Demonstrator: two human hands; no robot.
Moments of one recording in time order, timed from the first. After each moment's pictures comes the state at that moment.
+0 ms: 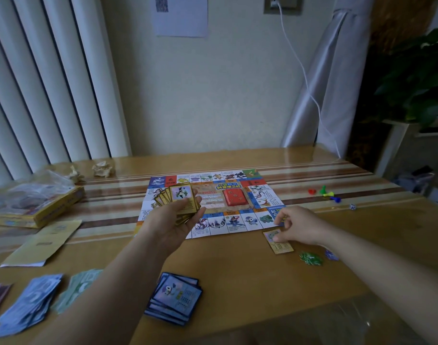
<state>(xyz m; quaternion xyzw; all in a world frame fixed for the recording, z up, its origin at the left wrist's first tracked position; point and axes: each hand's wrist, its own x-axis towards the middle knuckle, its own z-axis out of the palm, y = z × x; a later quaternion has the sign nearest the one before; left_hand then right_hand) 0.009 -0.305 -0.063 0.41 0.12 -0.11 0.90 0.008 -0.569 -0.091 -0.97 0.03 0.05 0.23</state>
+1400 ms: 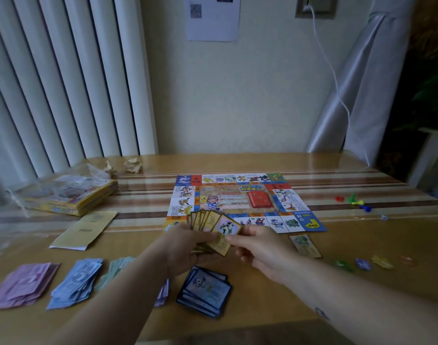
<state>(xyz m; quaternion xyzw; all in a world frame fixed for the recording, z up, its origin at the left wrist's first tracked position) -0.026 -0.265 -0.081 0.63 0.07 -0.20 0.75 -0.031 -0.429 -0.095 -0.71 0.06 0.12 0.69</state>
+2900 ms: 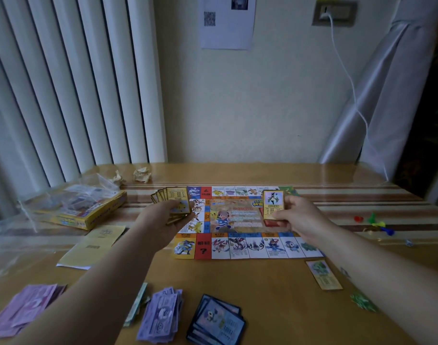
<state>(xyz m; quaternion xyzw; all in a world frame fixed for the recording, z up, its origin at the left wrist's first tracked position) 0.052 -0.213 -0.049 0.48 0.17 -0.03 0.86 0.066 -0.478 -0.055 -0.79 0.08 0.00 0.60</state>
